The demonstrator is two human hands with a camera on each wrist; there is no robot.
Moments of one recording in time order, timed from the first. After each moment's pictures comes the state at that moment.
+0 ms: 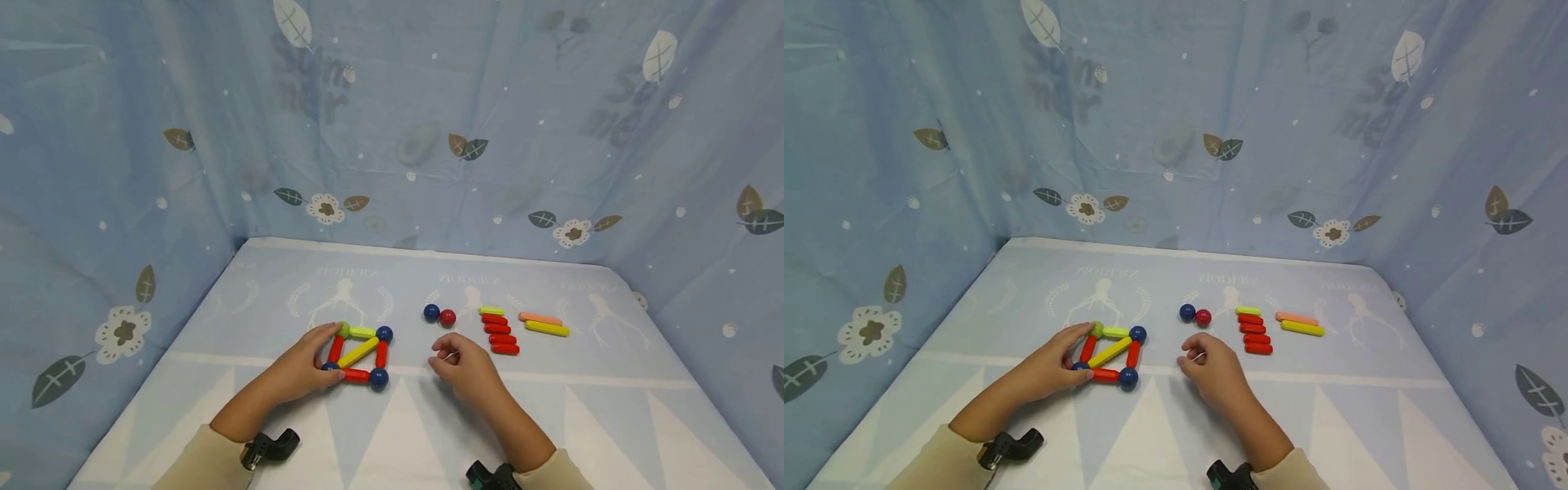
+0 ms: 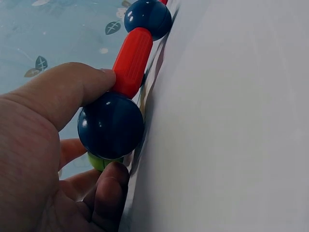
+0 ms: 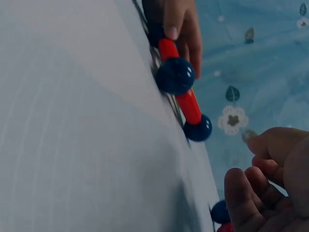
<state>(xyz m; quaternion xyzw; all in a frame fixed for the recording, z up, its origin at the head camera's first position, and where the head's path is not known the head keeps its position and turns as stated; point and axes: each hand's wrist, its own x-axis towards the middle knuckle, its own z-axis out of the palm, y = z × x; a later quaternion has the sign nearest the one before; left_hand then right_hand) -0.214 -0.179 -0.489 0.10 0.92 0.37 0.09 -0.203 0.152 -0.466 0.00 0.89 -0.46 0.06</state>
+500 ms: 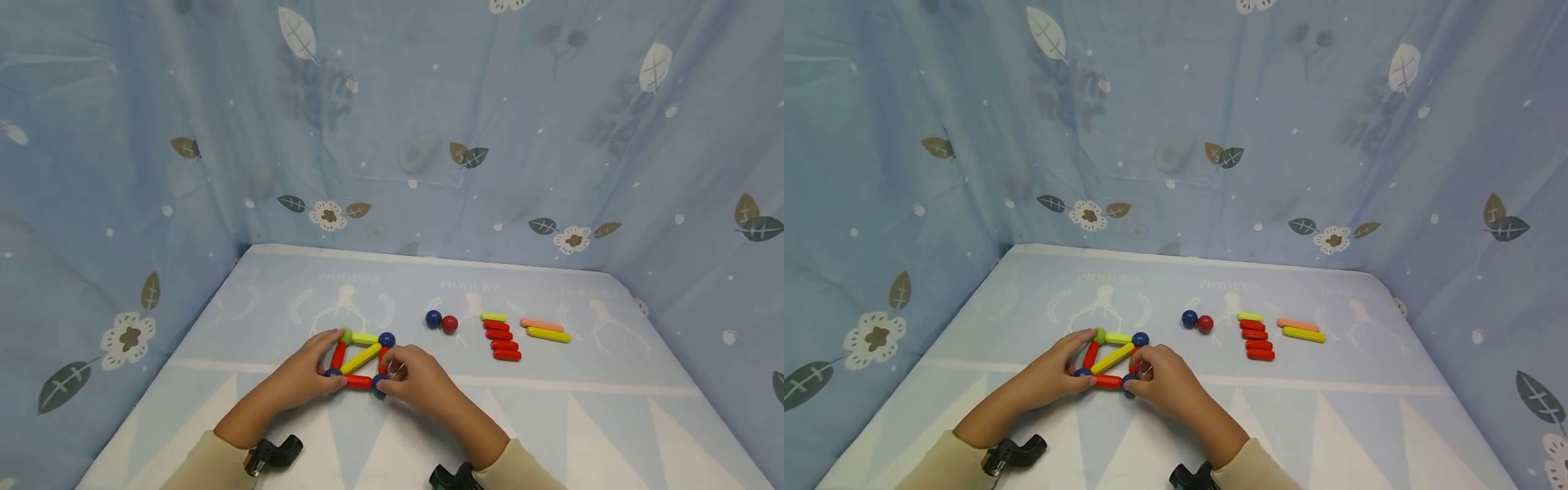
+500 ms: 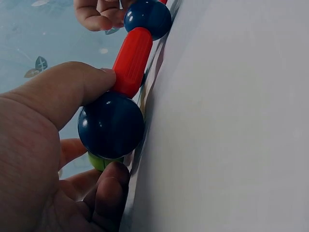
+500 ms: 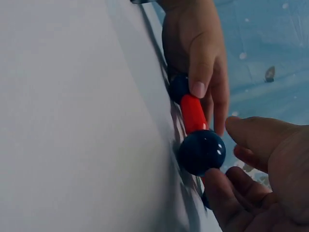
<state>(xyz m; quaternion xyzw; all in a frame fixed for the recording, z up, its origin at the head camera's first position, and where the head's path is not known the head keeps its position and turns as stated) -0.212 -0.179 -0.489 0.10 0.92 0.37 0.09 -0.206 0.086 -0.469 -0.19 0.89 -0.39 0.11</state>
